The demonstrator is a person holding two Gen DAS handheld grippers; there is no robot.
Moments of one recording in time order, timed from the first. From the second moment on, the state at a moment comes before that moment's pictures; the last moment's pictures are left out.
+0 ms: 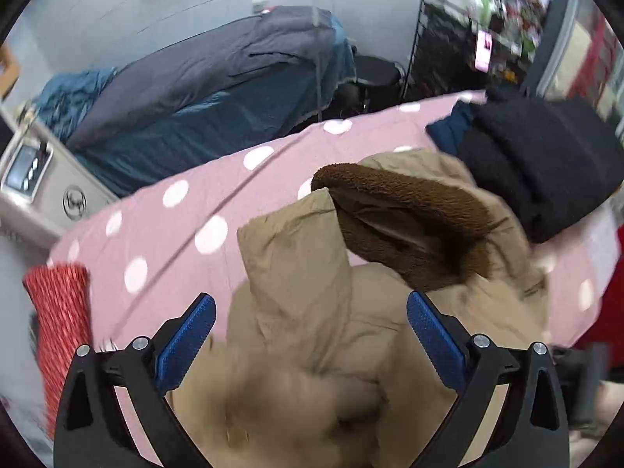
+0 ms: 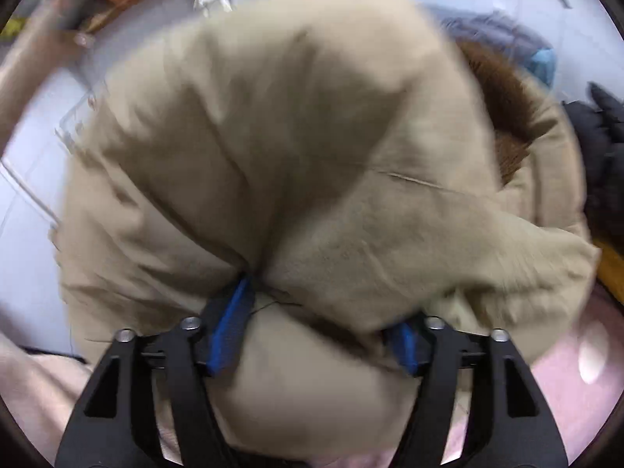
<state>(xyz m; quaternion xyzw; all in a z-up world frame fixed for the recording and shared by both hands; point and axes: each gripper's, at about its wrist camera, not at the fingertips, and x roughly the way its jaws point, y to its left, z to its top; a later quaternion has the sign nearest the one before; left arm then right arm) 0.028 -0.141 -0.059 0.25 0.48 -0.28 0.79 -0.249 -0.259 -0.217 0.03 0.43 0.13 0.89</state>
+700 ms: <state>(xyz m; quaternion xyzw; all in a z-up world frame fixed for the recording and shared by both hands) 0.117 -0.141 -0.225 0.15 0.65 -0.24 0.70 -0.215 -0.437 -0.259 0.44 0.38 -0.05 0.81</state>
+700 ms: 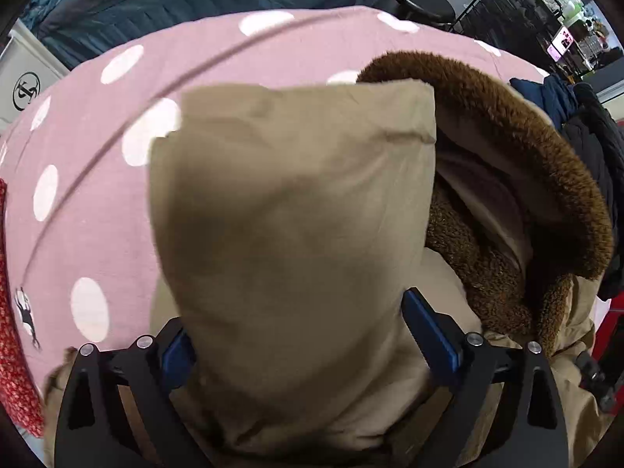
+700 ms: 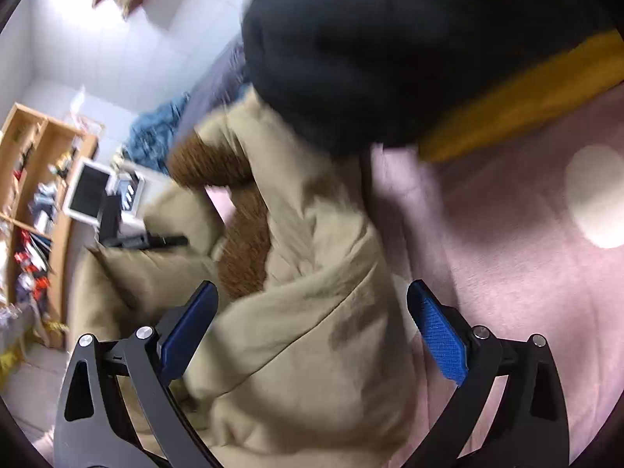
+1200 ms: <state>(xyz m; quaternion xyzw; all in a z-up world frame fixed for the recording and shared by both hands) 0.065 -0.108 -0.160 0.13 0.58 -0.27 0.76 -0.194 -0.361 -0.197 0.23 0.38 -0.01 0.89</state>
